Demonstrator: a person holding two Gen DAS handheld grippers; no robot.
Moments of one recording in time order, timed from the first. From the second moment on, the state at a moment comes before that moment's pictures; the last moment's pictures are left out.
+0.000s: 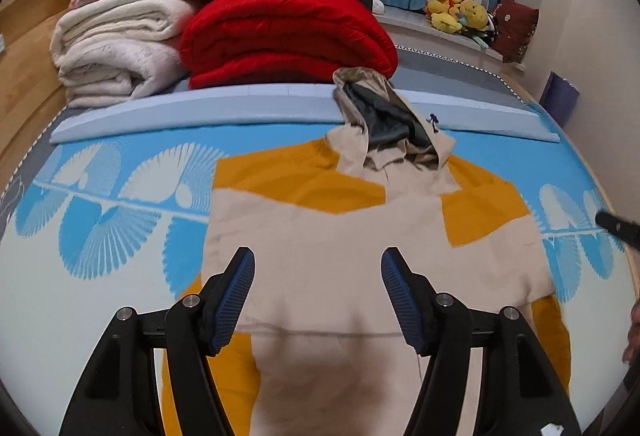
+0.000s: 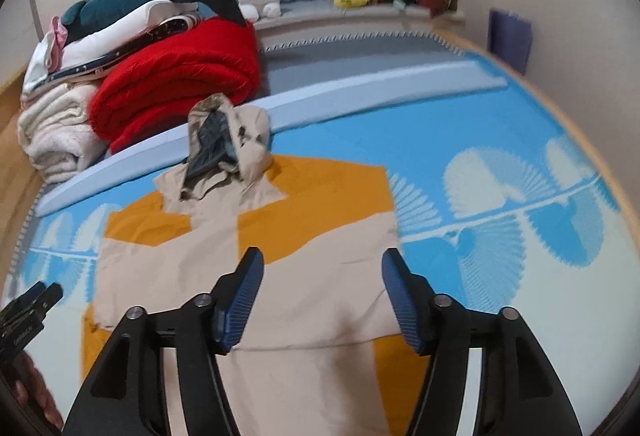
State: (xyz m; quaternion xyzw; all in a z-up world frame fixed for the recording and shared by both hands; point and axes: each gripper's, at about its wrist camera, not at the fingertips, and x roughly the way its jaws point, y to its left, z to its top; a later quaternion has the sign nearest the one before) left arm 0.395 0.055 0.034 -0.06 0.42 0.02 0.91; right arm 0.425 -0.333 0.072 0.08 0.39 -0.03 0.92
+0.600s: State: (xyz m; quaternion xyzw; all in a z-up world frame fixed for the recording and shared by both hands) left arm 0.727 0.063 -0.026 -0.11 0.48 0.02 0.87; right arm 0.453 -0.365 0.035 0.06 0.44 -0.09 0.89
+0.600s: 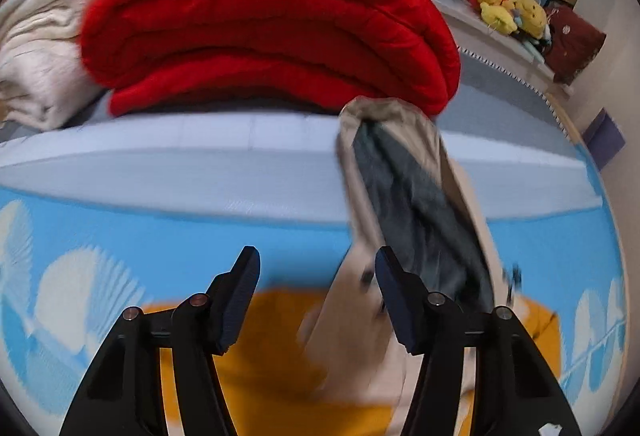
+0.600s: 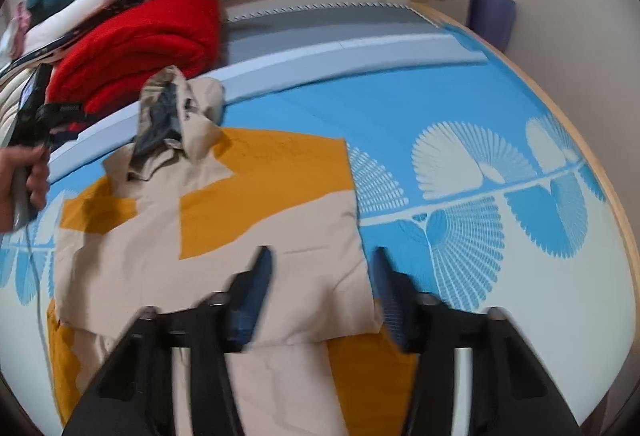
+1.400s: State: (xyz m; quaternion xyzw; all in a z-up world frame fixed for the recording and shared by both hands) left arm 0.849 0.021 -0.094 -0.09 0.49 0.03 0.86; right arm 0.469 -0.373 0.006 0.05 0.44 -0.10 0.89
